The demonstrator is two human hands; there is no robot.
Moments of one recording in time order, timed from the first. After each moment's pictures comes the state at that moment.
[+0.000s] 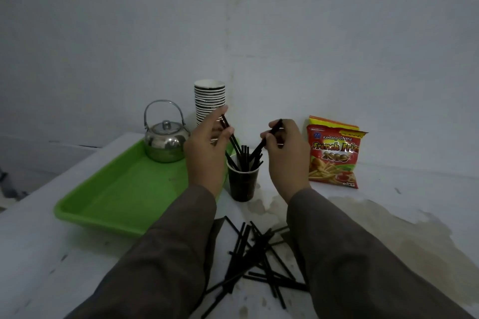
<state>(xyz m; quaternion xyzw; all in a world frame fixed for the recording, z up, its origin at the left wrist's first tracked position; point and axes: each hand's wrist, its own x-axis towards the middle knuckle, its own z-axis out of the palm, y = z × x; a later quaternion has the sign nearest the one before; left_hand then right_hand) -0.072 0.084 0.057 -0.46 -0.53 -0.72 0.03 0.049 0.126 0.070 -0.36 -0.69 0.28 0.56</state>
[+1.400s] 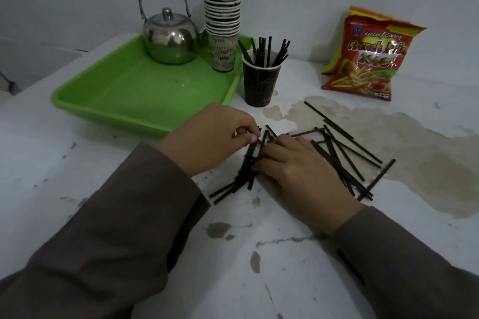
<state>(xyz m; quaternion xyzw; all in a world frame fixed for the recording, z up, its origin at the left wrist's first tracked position) -0.058 -0.014 0.010 -0.71 -0.66 -0.24 -0.10 0.114 0.026 -0.020 -0.18 -0.97 -0.06 0.15</state>
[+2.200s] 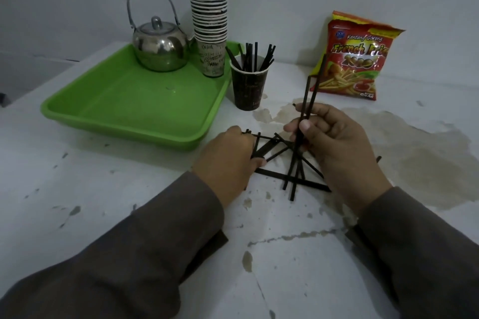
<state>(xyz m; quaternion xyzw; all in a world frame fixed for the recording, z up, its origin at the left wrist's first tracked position) -0.014 -0.006 -0.028 -0.63 -0.75 -0.20 -0.05 0.142 0.056 -0.006 -0.29 -0.64 0.57 0.43</state>
